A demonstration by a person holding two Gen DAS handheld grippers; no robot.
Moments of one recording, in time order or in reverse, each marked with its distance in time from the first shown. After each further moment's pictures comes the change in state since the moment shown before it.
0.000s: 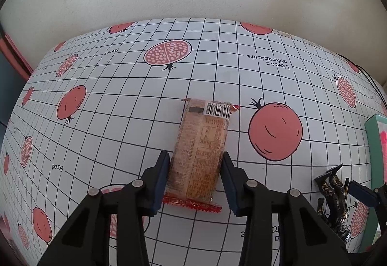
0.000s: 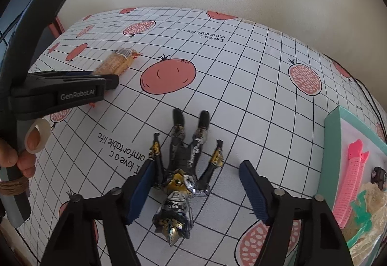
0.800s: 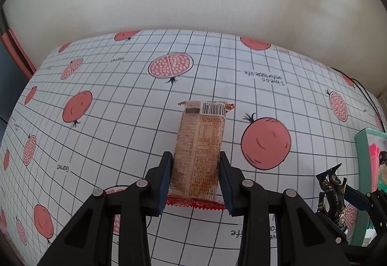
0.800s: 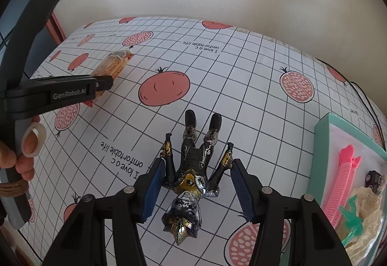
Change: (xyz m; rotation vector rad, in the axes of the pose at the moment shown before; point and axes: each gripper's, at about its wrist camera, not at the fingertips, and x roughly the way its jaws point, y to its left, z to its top) left arm -0.019 0.003 0.003 -0.038 -0.045 -0.022; right arm -0.016 -0.011 0.005 0.018 -0.035 0.003
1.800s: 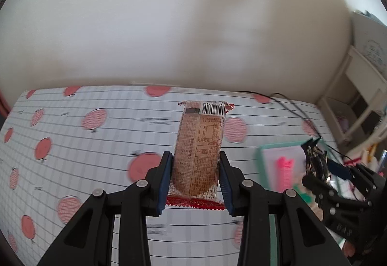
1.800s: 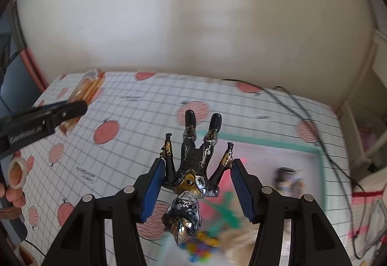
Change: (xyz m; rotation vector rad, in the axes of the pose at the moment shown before) left arm -0.112 -0.126 0.022 0.131 -0.157 -0.249; right arm -0.119 -0.138 -0.016 0.186 -0.171 -0.123
